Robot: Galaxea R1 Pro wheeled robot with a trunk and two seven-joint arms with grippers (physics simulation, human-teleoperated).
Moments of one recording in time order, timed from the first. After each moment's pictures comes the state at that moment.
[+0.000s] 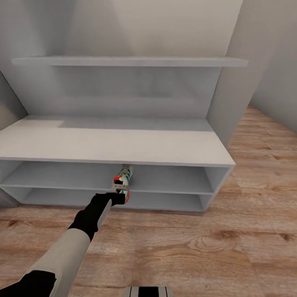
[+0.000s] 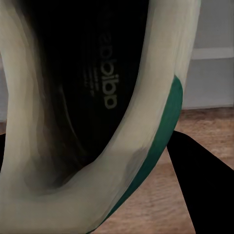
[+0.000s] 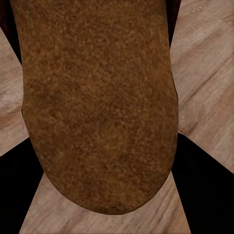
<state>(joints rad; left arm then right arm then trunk) -0.82 -0.08 -0.08 -0.73 0.00 0.57 -0.03 -0.18 -0.35 -1.03 -0.87 0.00 0.06 0.19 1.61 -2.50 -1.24</state>
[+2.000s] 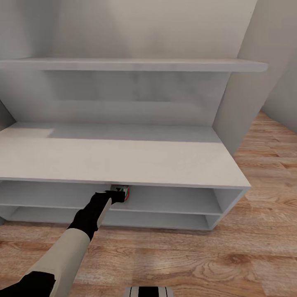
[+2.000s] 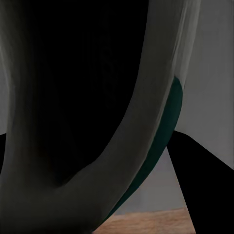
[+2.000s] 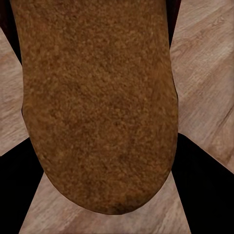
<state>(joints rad) -0.82 -0.08 -0.08 -0.76 0.01 0.56 -0.03 -0.18 -0.34 -1.03 -0.87 0.00 0.06 0.19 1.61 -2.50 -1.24</state>
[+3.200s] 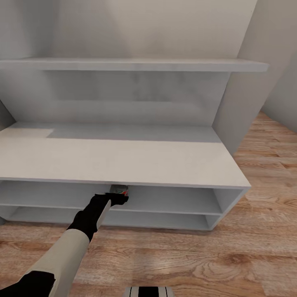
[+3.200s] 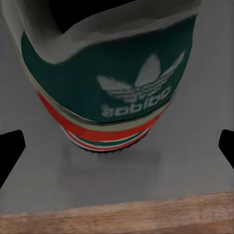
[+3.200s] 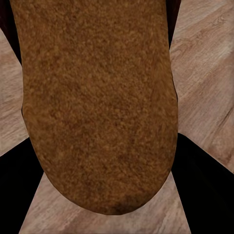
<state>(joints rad) -0.81 -0.08 -0.08 -0.72 0.00 0.56 -0.03 -0.18 -0.34 -1.03 -0.87 0.00 0.06 0.19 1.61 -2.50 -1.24</state>
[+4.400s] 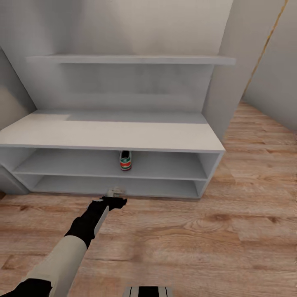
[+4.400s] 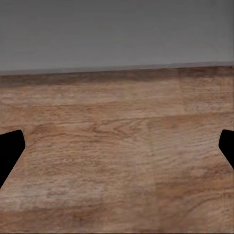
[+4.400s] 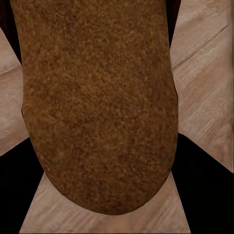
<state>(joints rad) -0.77 -0.06 -0.08 -0.72 0.00 0.47 -0.04 -0.18 -0.34 -1.03 -0.87 0.01 0.06 0.19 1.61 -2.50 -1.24</state>
